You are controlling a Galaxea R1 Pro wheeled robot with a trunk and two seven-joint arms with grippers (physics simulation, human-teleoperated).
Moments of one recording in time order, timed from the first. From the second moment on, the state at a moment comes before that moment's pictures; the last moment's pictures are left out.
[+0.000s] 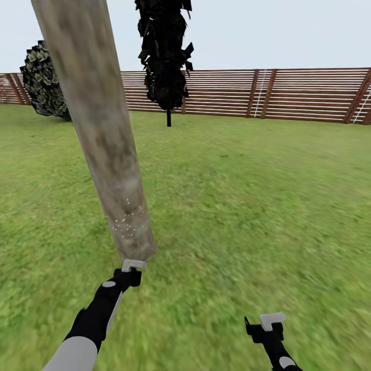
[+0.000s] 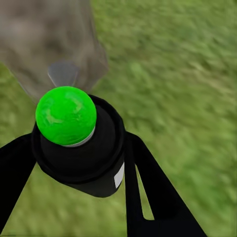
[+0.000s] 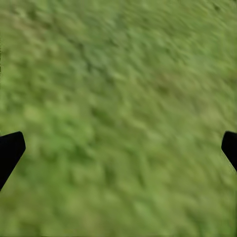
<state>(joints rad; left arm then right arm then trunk) -0.55 -0.08 0.17 -0.81 -0.30 0.26 -0.15 -0.50 -0.03 -0.53 -0.16 0.64 -0.49 -0.04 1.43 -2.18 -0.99</state>
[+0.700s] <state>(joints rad) -0.55 -0.06 0.18 -0.74 -0.30 0.26 -0.15 -0.50 -0.03 -0.53 -0.16 0.64 -0.49 -0.04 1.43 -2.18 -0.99</state>
